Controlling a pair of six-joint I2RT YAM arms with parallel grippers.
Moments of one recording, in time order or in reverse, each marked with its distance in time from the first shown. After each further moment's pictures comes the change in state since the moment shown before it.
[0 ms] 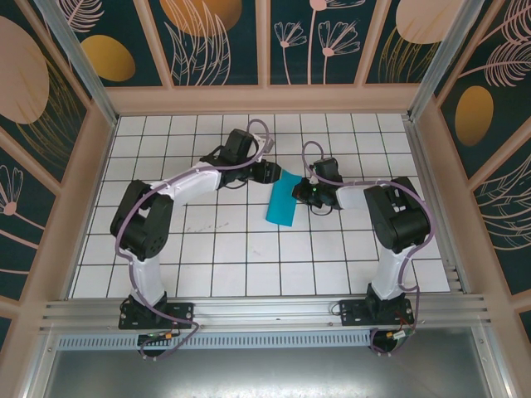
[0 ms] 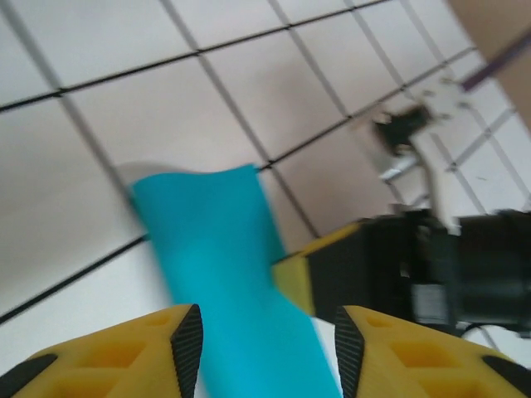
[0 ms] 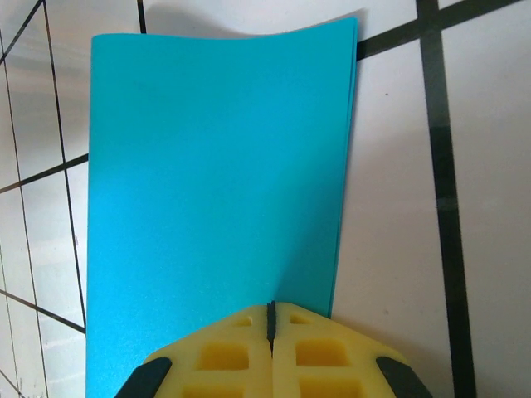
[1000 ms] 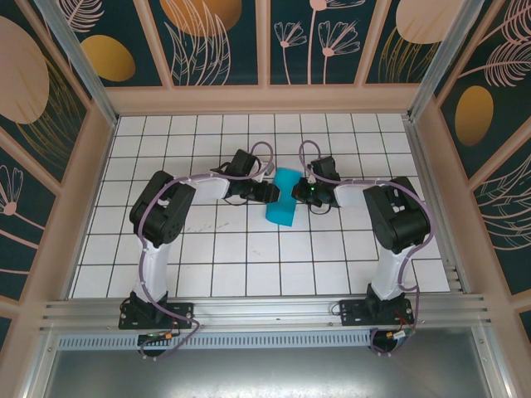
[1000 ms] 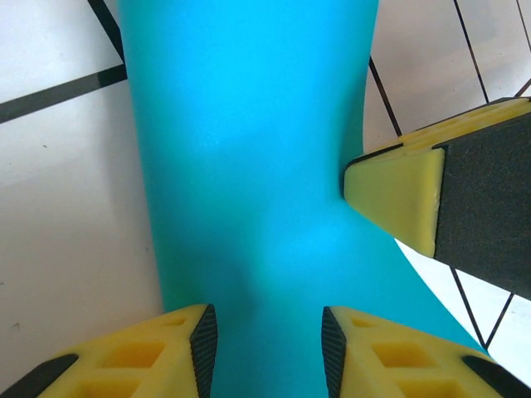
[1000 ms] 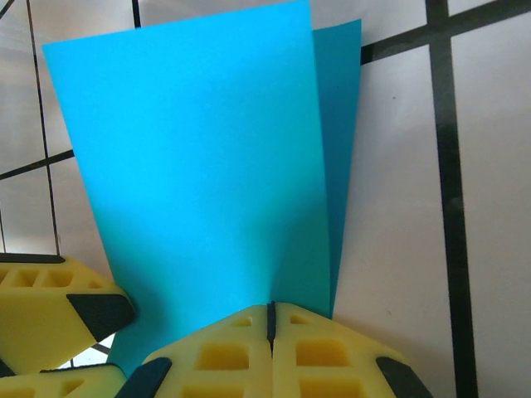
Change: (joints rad) left arm 0.013 0.176 -0.074 0.056 0.072 -0.029; right arm 0.016 0.000 0.034 -0.068 0.045 -0.038
